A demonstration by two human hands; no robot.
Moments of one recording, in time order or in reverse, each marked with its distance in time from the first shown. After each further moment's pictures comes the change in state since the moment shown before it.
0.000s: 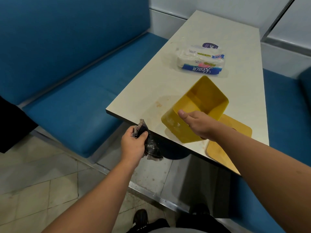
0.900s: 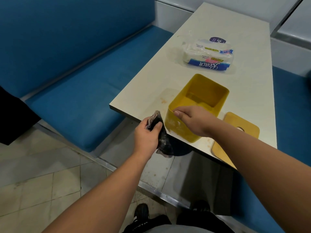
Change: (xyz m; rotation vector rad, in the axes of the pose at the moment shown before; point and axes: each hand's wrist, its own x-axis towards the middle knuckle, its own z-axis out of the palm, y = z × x) left_hand 0.001 0.010 0.022 -0.064 -0.058 0.073; right_hand 0.010 -0.024 0.010 -0.284 0.031 -0.148
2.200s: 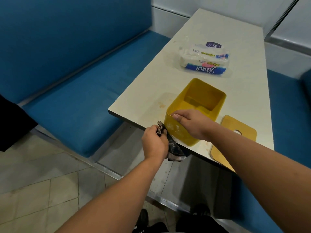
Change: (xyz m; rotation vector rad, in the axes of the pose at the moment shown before) left_hand 0.001 -0.013 0.031 0.424 0.103 0.042; right_hand 0.002 0.006 0.004 0.138 0.006 0.036
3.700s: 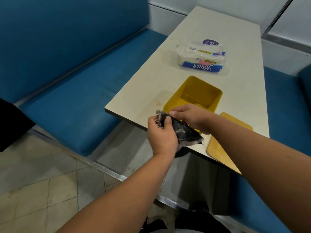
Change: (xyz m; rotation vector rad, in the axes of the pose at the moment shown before) left_hand -0.025 0.049 0.006 -0.503 0.101 -0.121; right_hand 0.009 0.004 -0.012 0.396 -0.146 0.092
